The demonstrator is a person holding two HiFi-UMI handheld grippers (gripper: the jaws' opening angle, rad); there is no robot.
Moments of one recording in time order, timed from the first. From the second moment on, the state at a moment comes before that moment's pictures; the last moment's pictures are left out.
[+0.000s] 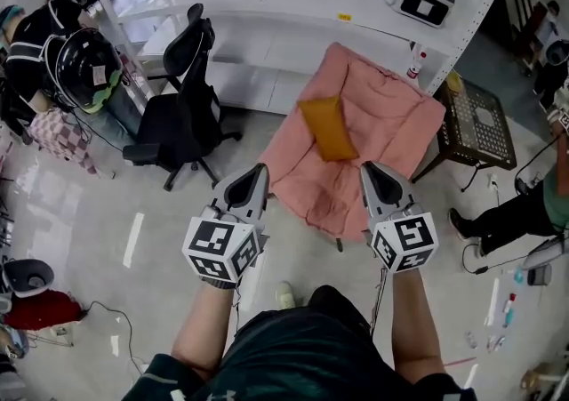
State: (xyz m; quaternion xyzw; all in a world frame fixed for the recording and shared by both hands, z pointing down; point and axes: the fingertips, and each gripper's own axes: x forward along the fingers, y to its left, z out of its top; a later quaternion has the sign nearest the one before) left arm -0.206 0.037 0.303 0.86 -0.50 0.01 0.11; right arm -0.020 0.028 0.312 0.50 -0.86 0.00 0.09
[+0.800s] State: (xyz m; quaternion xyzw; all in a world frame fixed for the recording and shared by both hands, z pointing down) left arm -0.168 -0.140 0.350 0.85 -0.52 0.01 0.13; right arm 0.008 -0.192 0.391 0.48 -0.87 0.07 0.12
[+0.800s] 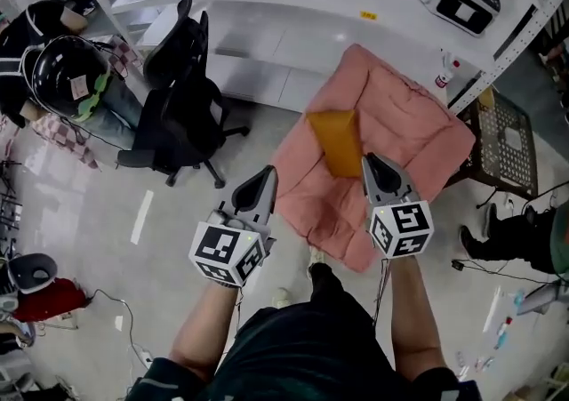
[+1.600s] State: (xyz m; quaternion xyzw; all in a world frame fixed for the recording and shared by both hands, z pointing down) left arm -0.090 -0.325 0.486 0.82 -0.53 0.06 0.20; right arm 0.062 -0.394 0.587 0.45 -0.85 0.19 0.18
